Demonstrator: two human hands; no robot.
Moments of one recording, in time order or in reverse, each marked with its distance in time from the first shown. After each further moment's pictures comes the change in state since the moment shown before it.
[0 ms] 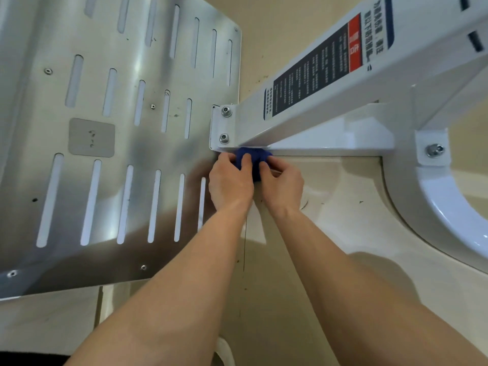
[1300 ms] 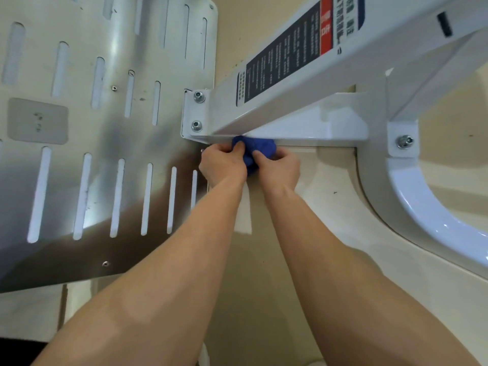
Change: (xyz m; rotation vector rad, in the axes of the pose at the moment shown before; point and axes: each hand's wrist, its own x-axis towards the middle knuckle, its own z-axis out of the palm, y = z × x) left_hand -0.002 0.021 0.044 -0.253 0.022 -0.221; right_hand 0.026 0.006 -0.030 0.078 0.102 0.201
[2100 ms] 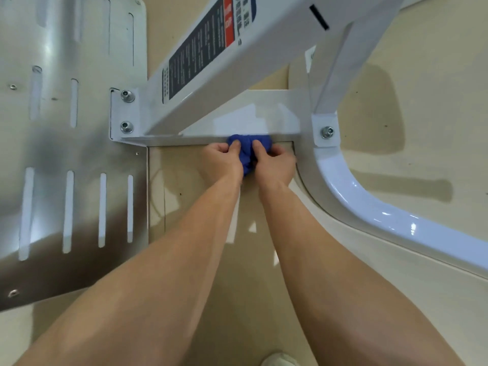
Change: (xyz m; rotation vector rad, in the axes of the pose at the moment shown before) left_hand -0.052 0.006 0.090 -0.126 -0.159 -0.012; right_hand 0.035 0.010 -0.085 0.129 0.197 0.003
